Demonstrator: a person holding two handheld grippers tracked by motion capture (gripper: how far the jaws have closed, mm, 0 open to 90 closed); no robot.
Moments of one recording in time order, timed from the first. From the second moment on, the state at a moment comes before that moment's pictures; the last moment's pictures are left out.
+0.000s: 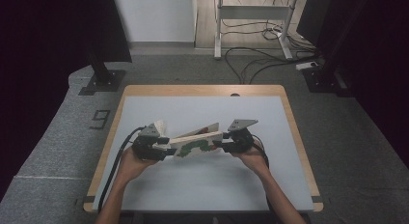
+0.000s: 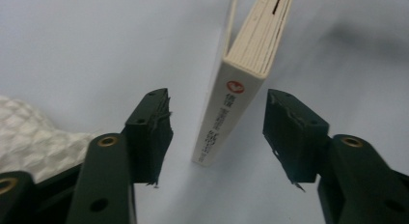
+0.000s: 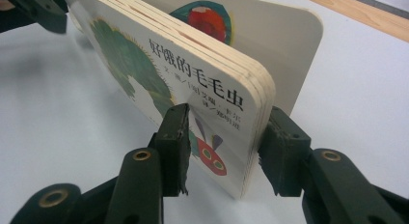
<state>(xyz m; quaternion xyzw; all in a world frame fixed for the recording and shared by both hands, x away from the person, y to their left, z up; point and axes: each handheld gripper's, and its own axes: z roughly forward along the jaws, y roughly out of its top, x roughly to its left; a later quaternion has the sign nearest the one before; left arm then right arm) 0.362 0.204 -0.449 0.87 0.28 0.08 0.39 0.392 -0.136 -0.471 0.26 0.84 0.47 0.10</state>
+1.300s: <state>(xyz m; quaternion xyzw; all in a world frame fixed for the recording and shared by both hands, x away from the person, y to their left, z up) 0.313 0.183 -0.463 0.87 0.29 0.10 0.39 0.356 -0.154 -0.472 0.26 0.85 0.46 0.08</state>
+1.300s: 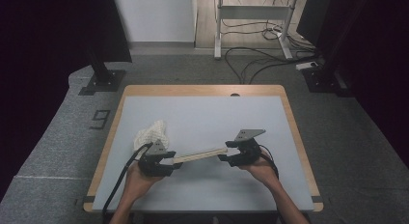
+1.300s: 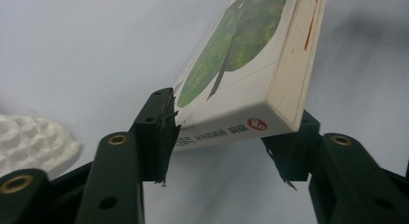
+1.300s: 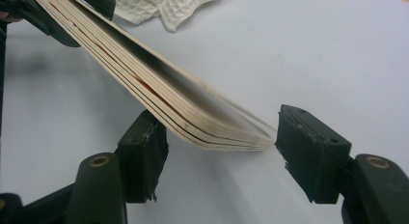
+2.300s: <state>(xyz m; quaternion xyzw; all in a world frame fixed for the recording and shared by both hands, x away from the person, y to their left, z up) 0.275 0.173 -0.493 0.86 0.33 0.09 0.37 0.318 -0.154 -0.500 0.26 0.86 0.43 0.07</state>
